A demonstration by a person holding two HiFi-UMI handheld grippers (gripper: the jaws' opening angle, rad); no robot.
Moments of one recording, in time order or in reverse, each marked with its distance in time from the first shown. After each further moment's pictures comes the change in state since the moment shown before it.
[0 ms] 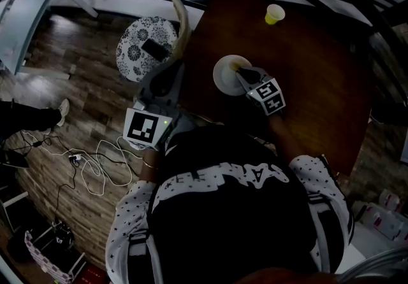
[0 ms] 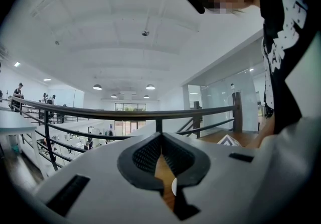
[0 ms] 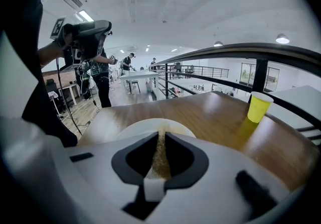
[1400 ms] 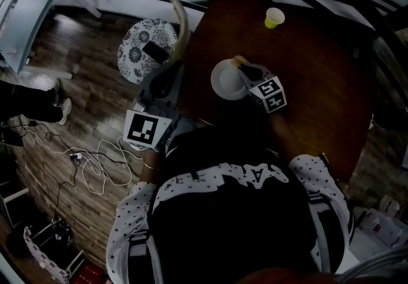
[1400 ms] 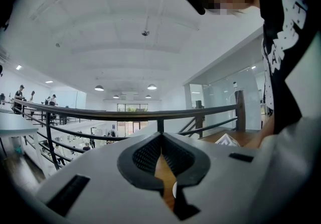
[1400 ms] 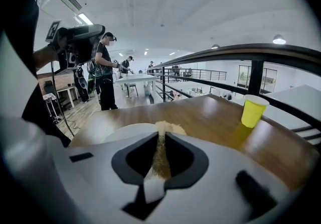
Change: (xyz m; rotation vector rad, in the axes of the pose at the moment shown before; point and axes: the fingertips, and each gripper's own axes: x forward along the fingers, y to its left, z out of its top) left arm 0.012 -0.010 0.006 0.012 0.001 0.026; right arm -0.005 -0.029 0.009 0.008 -0.041 -0.017
